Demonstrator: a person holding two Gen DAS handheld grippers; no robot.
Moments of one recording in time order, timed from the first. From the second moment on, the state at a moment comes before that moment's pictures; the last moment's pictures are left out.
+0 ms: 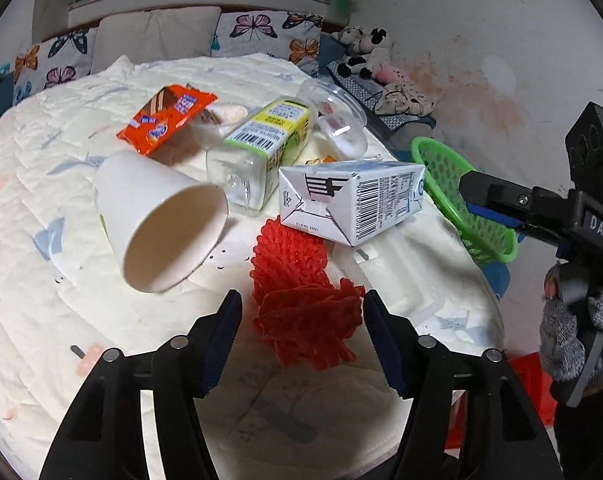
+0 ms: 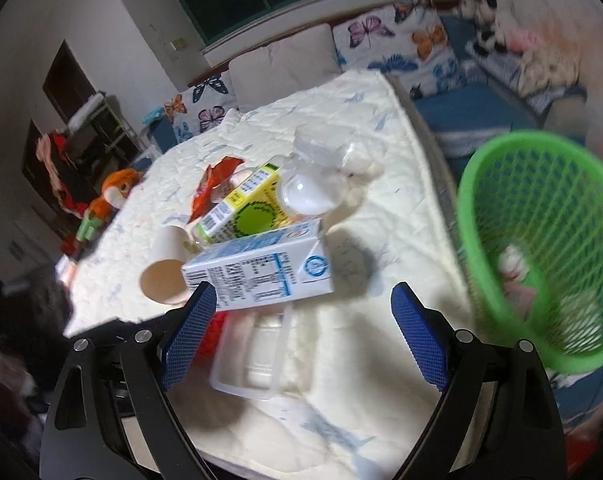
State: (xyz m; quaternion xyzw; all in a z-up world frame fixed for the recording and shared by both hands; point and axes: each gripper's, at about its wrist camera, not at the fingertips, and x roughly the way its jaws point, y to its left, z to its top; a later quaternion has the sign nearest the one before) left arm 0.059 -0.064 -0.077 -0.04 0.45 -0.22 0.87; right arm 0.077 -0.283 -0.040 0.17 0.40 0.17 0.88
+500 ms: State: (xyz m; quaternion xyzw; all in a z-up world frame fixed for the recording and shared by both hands) left arm 0.057 -0.059 -0.071 -0.05 0.44 -0.23 0.87; right arm 0.109 -0.307 -0.076 0.40 0.45 0.19 0.77
